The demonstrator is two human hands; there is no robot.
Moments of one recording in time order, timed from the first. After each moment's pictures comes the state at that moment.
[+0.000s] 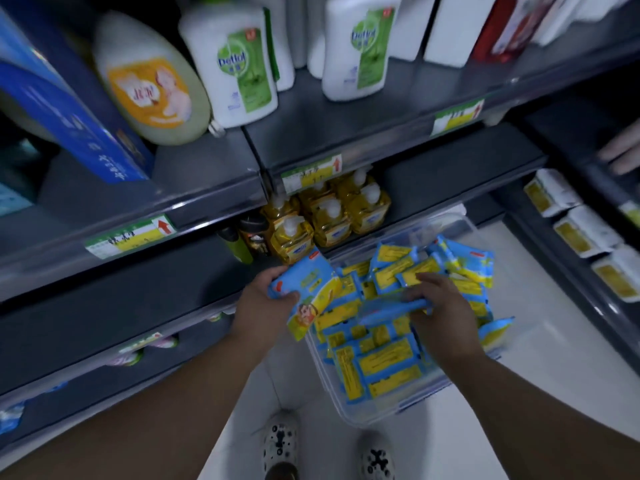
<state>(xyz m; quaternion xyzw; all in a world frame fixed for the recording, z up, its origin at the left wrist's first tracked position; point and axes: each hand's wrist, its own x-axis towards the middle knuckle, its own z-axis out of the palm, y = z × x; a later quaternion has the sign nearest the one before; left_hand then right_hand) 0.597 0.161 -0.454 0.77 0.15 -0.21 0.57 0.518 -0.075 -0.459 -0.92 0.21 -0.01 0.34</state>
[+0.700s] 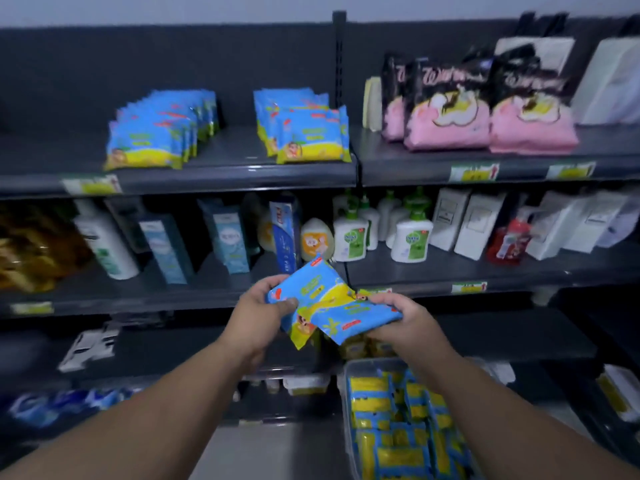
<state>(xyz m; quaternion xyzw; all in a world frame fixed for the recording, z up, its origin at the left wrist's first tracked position) 0.471 0.226 -0.184 0.68 0.15 0.01 0.72 0.487 0.002 -0.195 -0.77 -0.04 0.09 0.63</state>
